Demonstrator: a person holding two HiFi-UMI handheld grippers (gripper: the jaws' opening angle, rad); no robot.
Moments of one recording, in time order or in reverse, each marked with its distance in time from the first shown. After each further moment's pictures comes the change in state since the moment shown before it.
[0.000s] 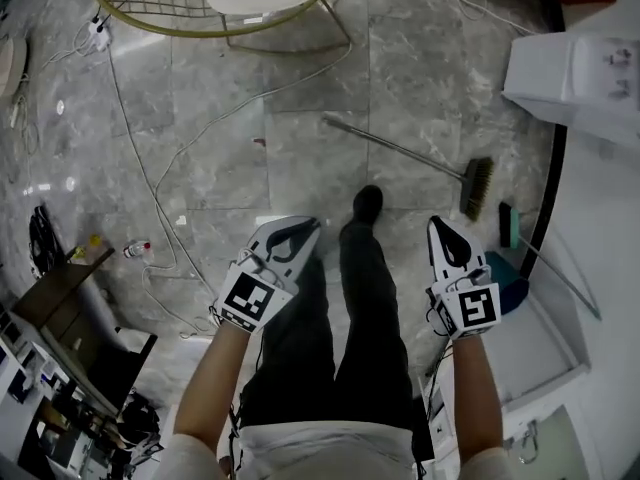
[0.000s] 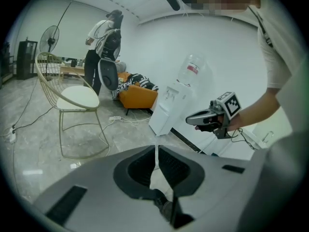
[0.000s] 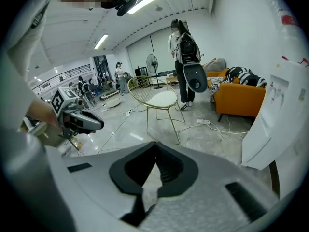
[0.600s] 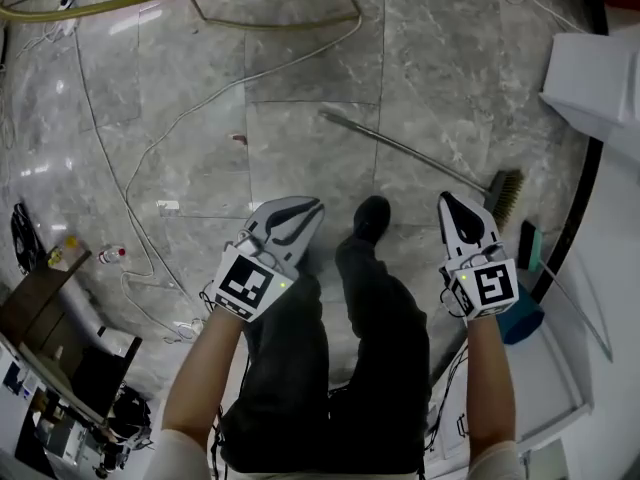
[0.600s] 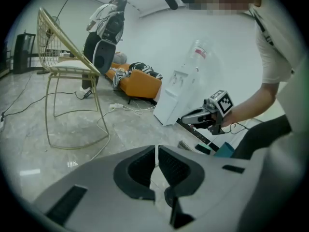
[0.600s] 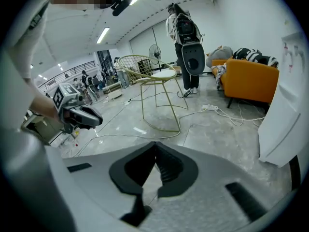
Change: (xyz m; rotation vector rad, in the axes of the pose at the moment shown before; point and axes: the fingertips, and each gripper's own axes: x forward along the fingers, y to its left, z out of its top) left arm 0.144 0.092 -0.141 0.006 0.027 -0.008; right arm 0.171 -0.076 -0.144 -0.036 0.055 0.077
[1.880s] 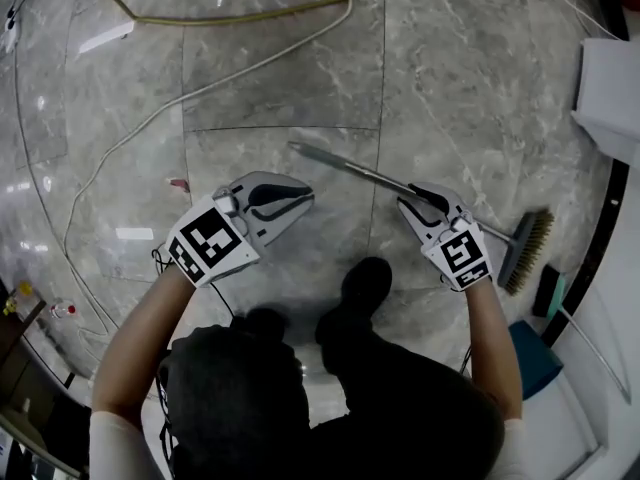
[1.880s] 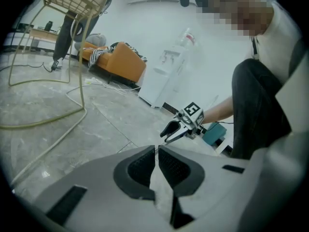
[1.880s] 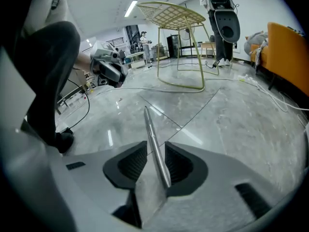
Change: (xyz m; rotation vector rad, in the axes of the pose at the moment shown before) left arm 0.188 0.109 -0.183 0.105 0.061 -0.331; right arm 0.239 -0.054 -0.262 -0.282 0.190 0.228
